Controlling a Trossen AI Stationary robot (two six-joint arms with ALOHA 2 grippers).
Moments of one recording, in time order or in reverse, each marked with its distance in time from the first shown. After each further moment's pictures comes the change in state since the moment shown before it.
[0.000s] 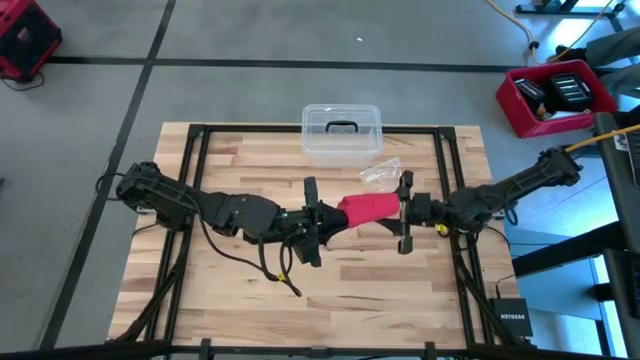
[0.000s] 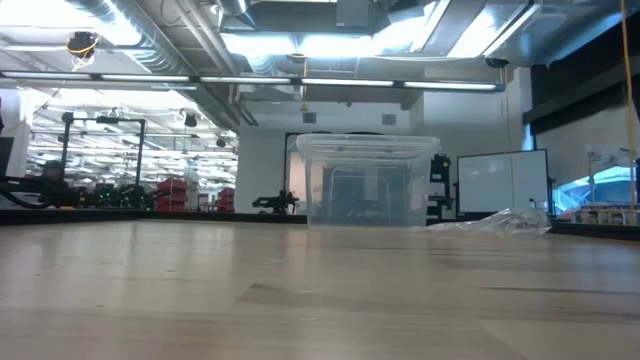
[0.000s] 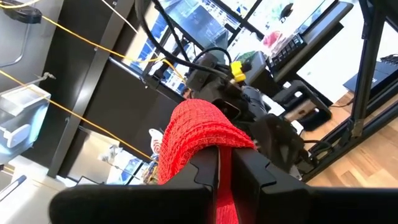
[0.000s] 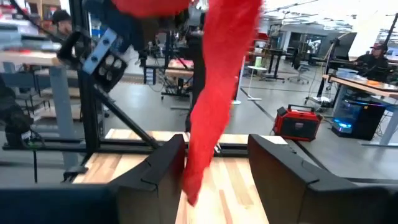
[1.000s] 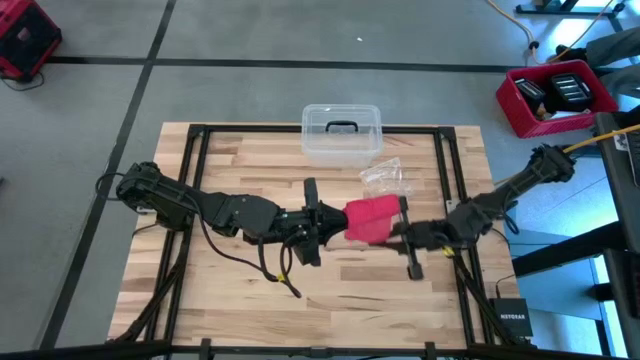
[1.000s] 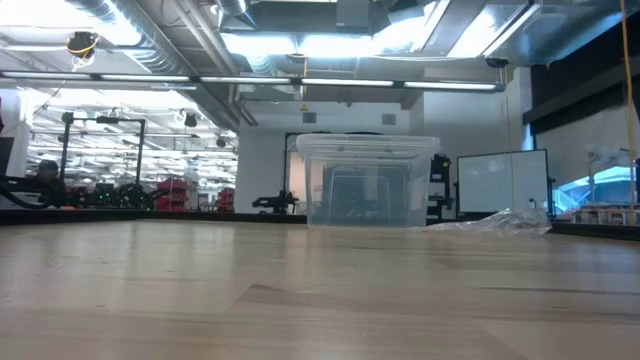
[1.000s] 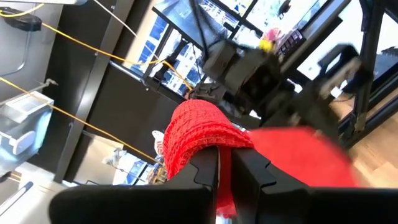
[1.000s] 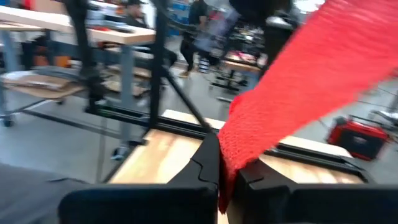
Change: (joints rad) left arm 0.001 0.000 0.000 0.000 -0.008 0.045; right arm 0.147 0.050 0.000 -0.014 -0.112 -0.044
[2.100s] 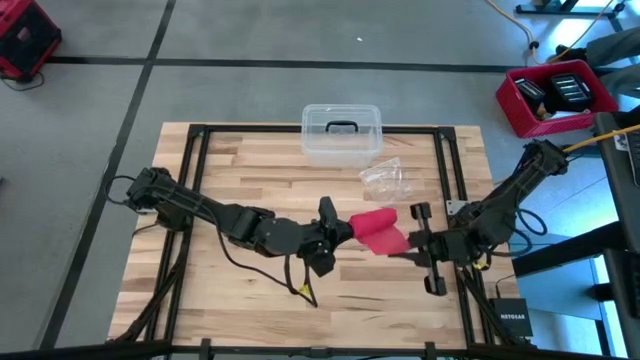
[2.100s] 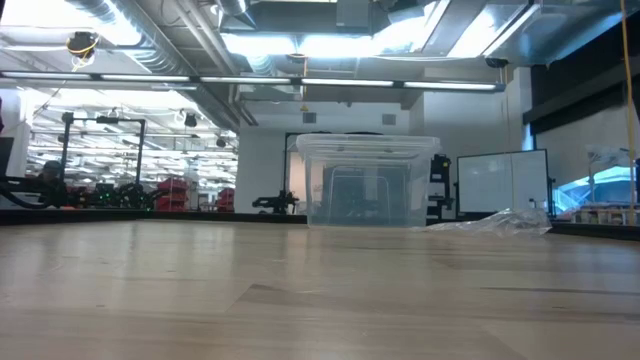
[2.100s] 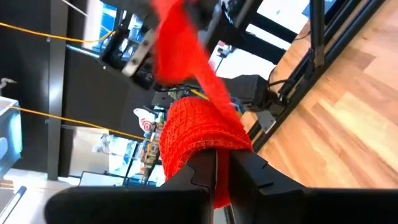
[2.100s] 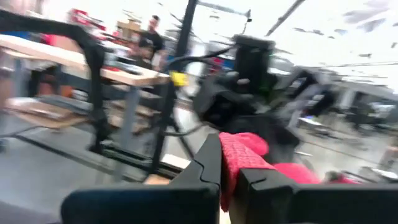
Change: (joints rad) left arm -0.008 0.095 -0.007 -0.143 -0.086 0.043; right arm 0.176 0.004 0.098 0.117 0.148 -0.211
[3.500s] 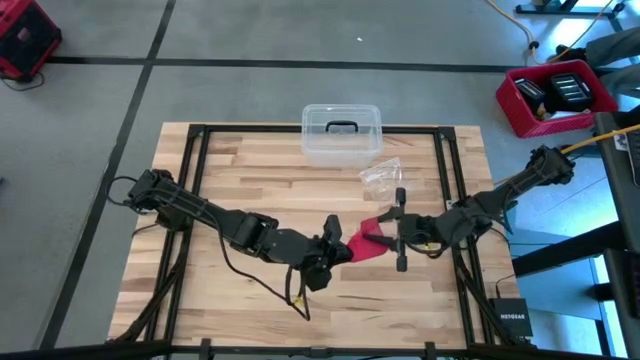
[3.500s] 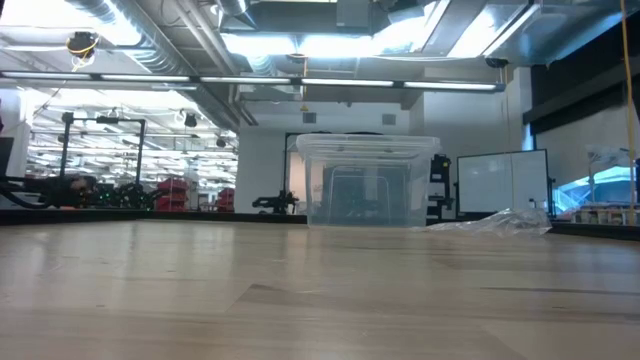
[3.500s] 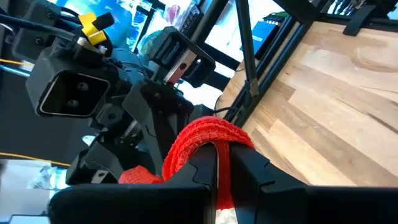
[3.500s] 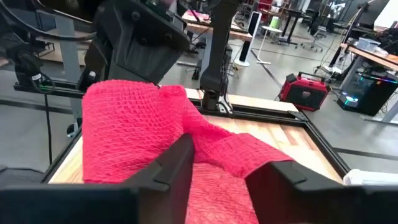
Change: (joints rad) left arm -0.043 0.016 -0.012 -0.076 0.204 -0.108; right arm -0.225 0.068 0.039 -0.371 0.051 0.312
